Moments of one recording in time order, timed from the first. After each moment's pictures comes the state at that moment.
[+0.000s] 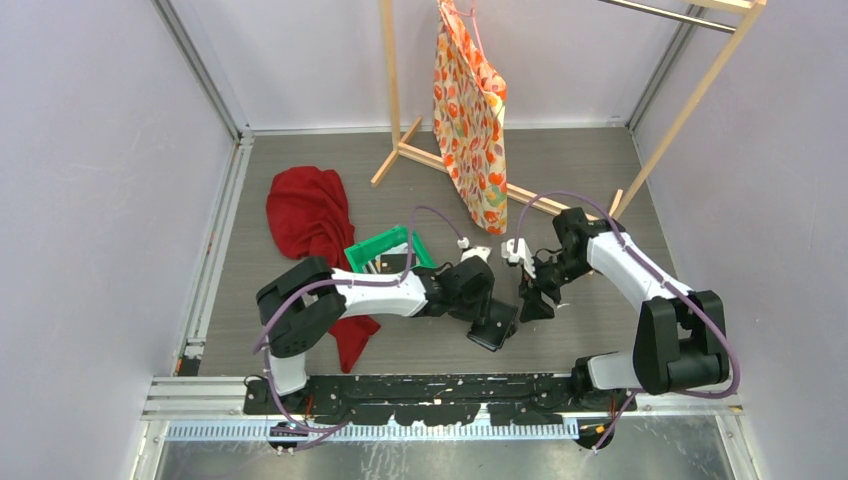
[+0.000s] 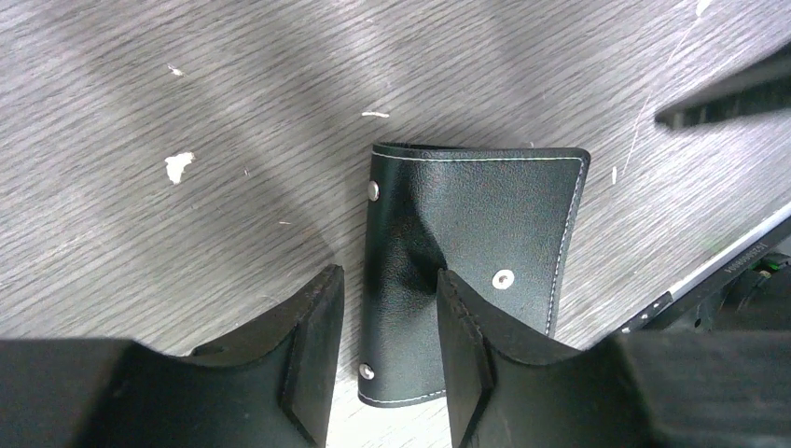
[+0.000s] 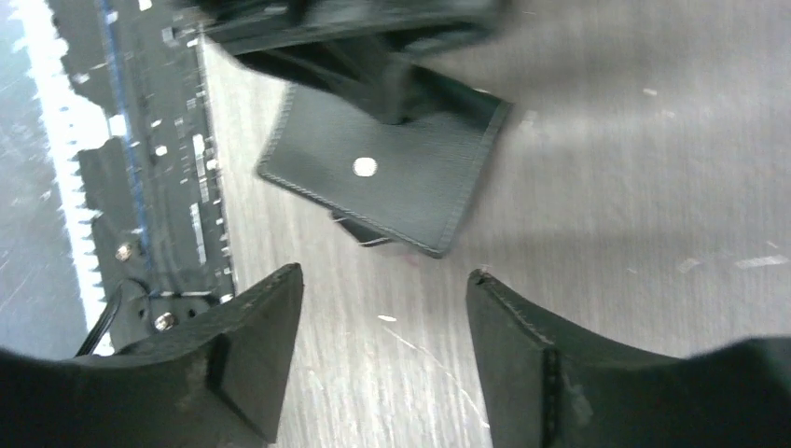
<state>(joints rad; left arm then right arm) -1.13 1.84 1.10 -0.16 -0.08 -0.77 0.16 1.36 0.85 -1.03 -0.76 -1.18</state>
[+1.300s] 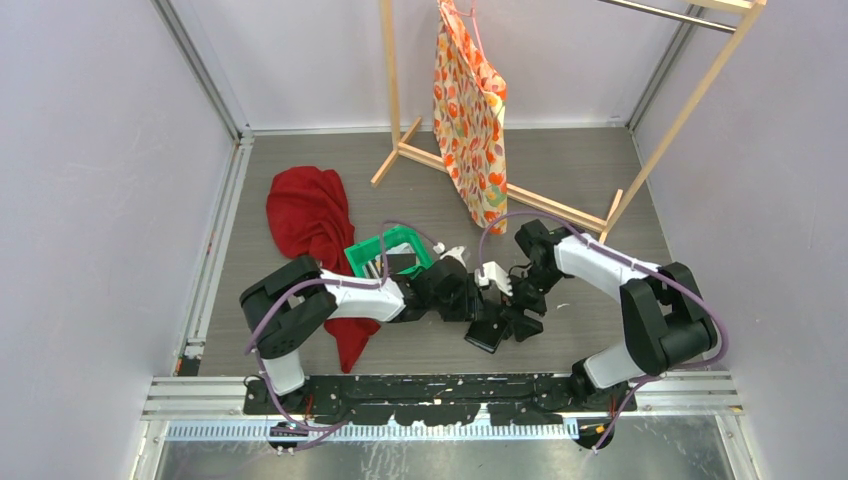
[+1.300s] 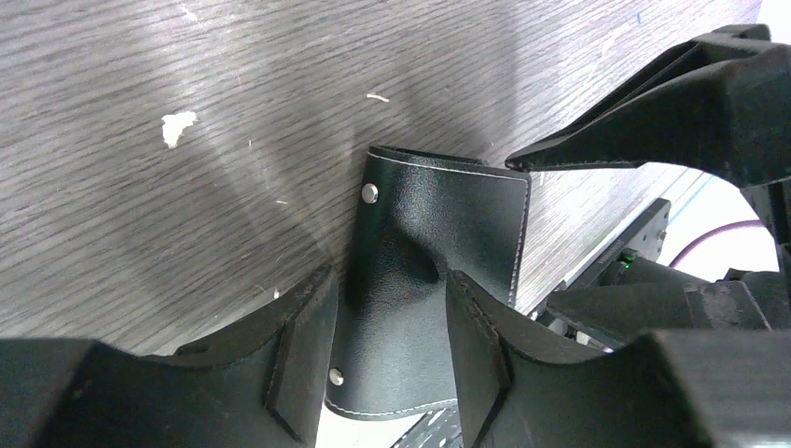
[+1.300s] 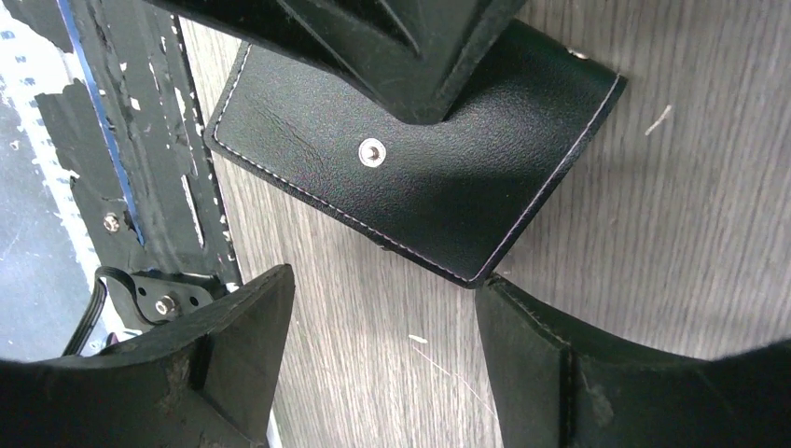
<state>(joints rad) -1.07 1.78 0.89 0.14 0.08 -0.98 0.38 1.47 0.81 -0.98 -0.56 -1.06</state>
